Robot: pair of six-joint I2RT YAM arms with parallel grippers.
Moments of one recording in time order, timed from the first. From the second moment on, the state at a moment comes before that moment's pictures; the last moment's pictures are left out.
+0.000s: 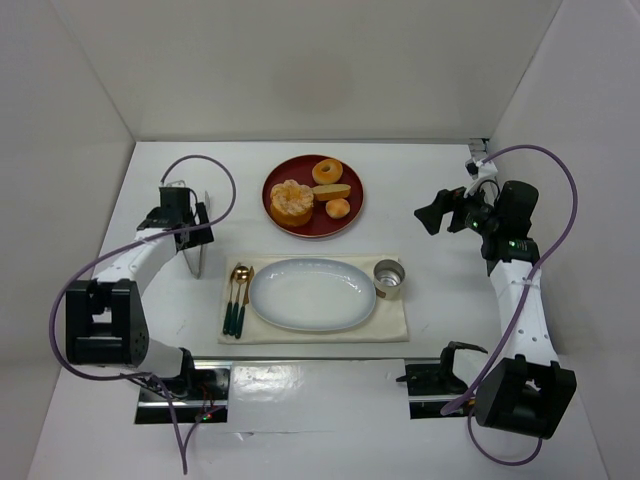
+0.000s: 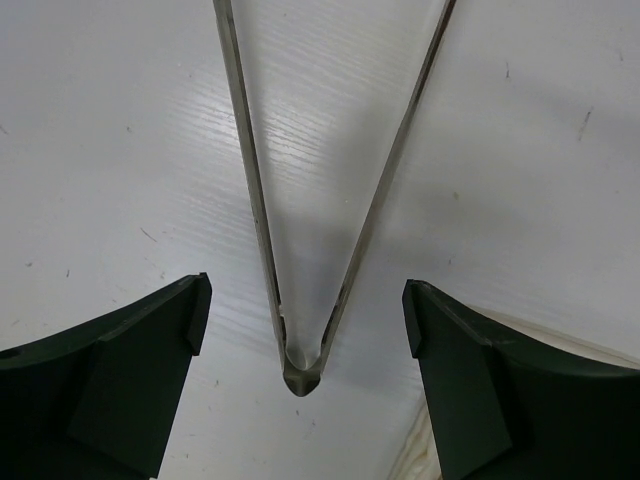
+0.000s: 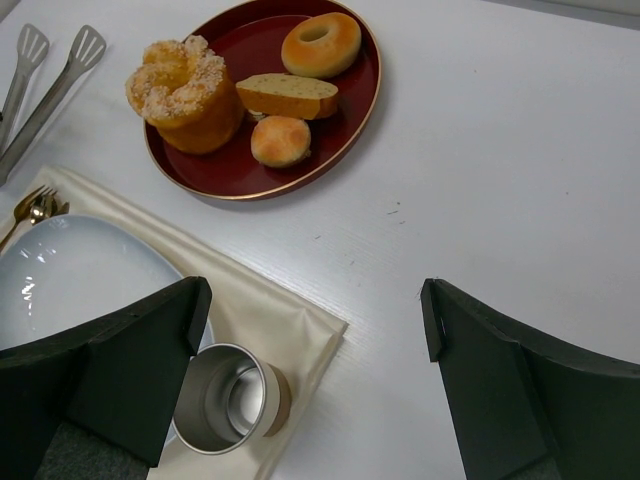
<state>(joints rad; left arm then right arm) 0.02 1.43 0.90 -0.37 -0.26 -0.25 -0.23 1.04 0.88 -0.23 -0.75 -0.07</state>
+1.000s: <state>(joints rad) 0.06 1.60 0.94 -0.38 -0.17 -0.24 -0.23 1.04 0.88 -0.23 -0.75 -0.07</state>
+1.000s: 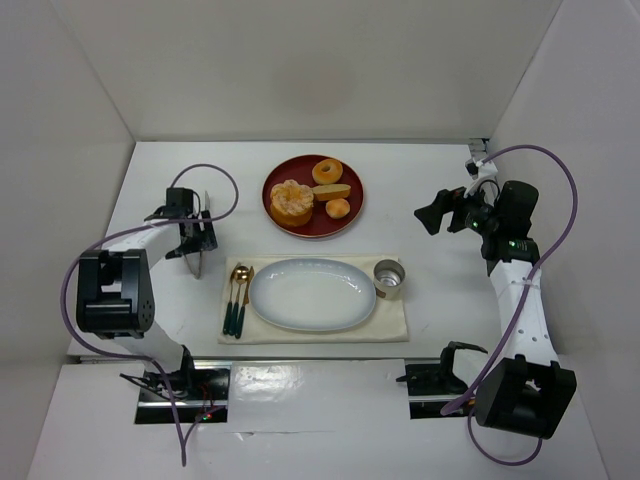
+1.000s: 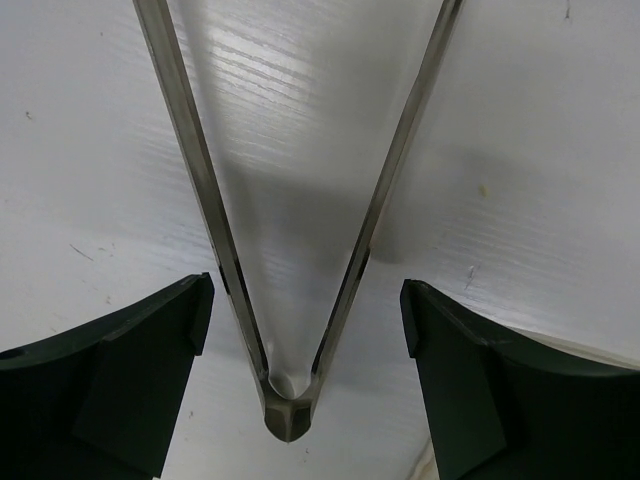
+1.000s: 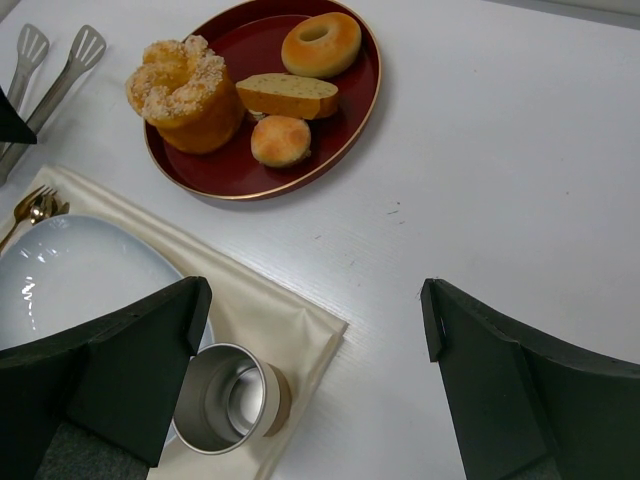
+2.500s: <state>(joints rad) 0.07 1.67 1.00 -0.42 -0.09 -0.22 -0.23 1.04 0.88 -0.23 -0.75 -0.07</state>
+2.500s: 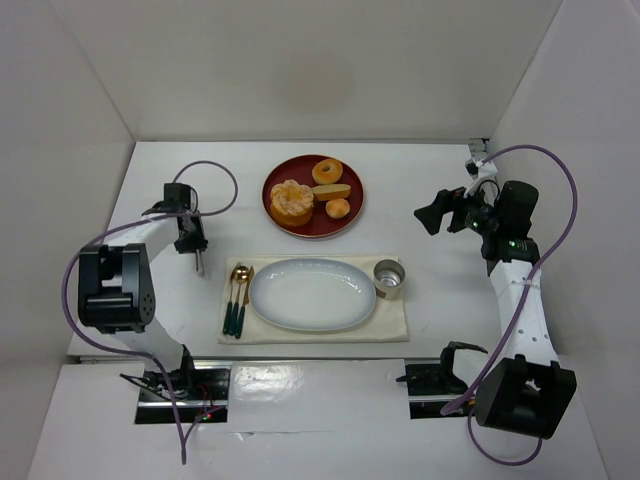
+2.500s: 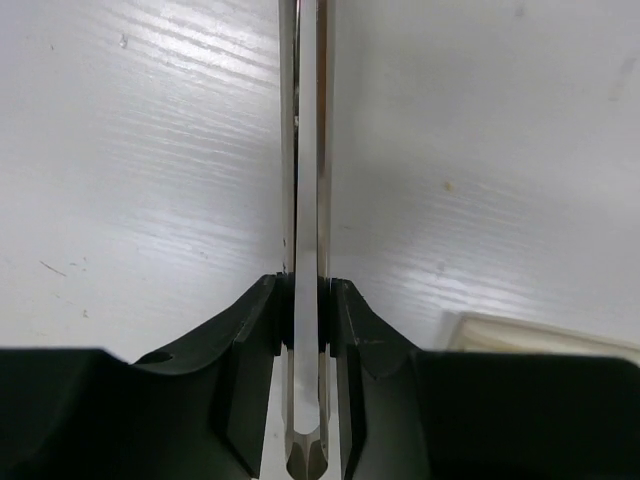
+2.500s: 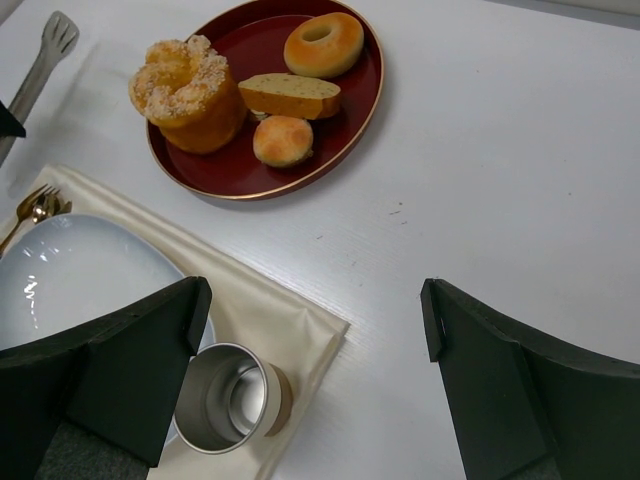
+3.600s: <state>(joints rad) -0.19 1.46 1.42 -0.70 0.57 -0.27 -0.23 1.04 0.88 -0.23 -0.77 -0.07</state>
